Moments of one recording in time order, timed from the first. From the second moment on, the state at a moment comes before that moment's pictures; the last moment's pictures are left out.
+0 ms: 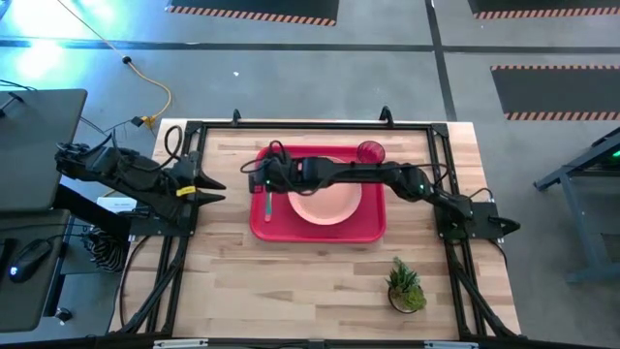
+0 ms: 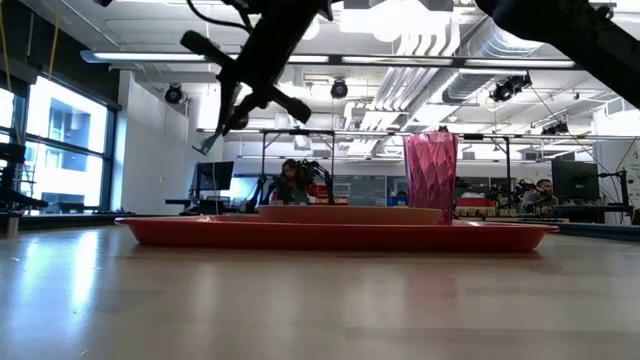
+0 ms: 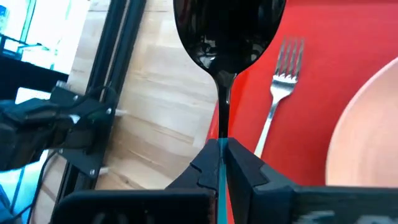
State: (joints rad) left arm -0.36 0.60 0.98 -0.82 -0.35 -0.32; right arm -0.03 2.40 2.36 -0.85 0.27 1.24
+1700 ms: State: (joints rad) left arm -0.36 0.59 0.98 -0.88 -0.39 -0.32; right arm -0.08 2.54 2.33 -0.93 0.10 1.44
